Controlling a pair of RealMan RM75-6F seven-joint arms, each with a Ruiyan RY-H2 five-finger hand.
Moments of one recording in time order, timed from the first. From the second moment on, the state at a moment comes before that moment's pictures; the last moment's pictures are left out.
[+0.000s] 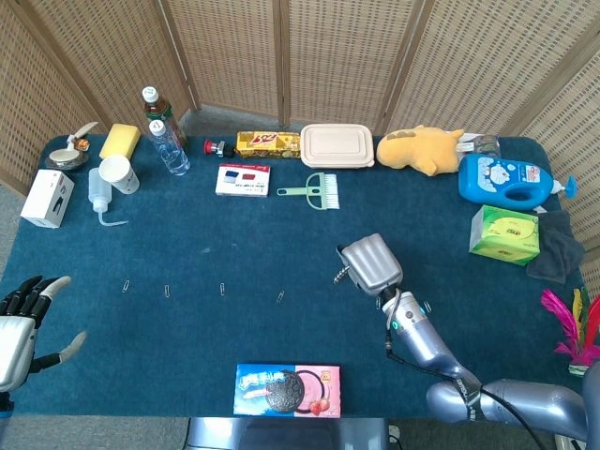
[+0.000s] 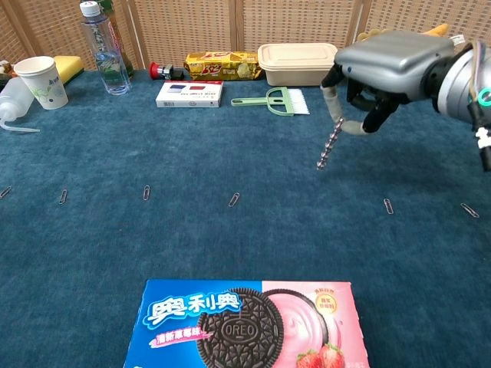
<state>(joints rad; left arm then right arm) -0.01 -1.08 0.00 -1.81 1.61 1.58 0.16 0.81 -1.45 0.17 -1.68 -1.02 1.08 -0.73</state>
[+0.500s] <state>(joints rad) 0.00 -1.08 0.01 -1.80 1.62 1.60 0.15 0.81 -1.43 0.26 -1.52 -0.88 1.04 -0.61</state>
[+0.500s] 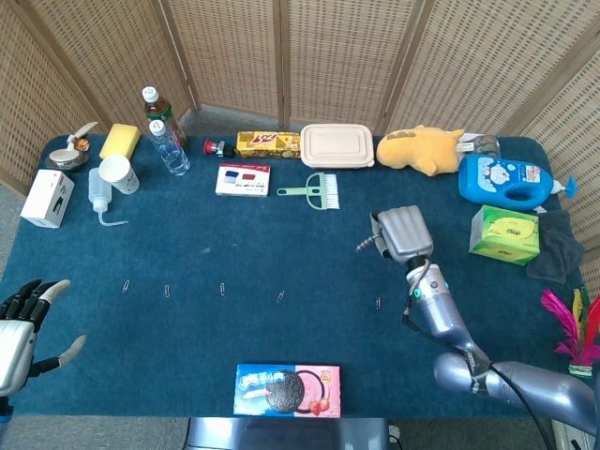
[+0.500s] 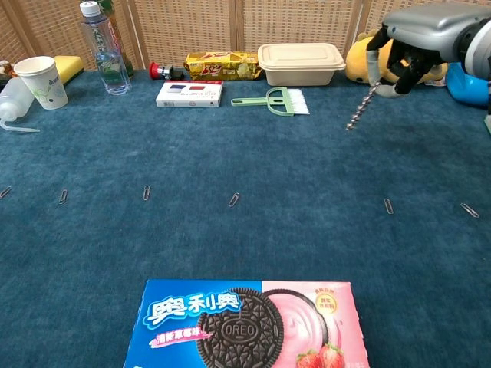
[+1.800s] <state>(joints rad) 0.01 -1.09 0.02 -1.79 1.62 1.59 0.15 0.78 -1.44 0.26 -1.44 -0.87 1.02 -0.46</state>
